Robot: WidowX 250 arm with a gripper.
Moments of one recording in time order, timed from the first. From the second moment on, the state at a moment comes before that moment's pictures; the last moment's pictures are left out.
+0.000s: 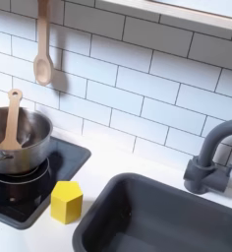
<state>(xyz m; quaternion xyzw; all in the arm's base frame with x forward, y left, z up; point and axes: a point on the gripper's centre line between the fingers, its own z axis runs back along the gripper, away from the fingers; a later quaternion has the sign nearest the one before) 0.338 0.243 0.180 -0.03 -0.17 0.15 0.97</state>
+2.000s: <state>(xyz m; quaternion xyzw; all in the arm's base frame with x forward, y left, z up) 0.354 0.232 0.168 -0.03 -0.16 0.14 0.98</state>
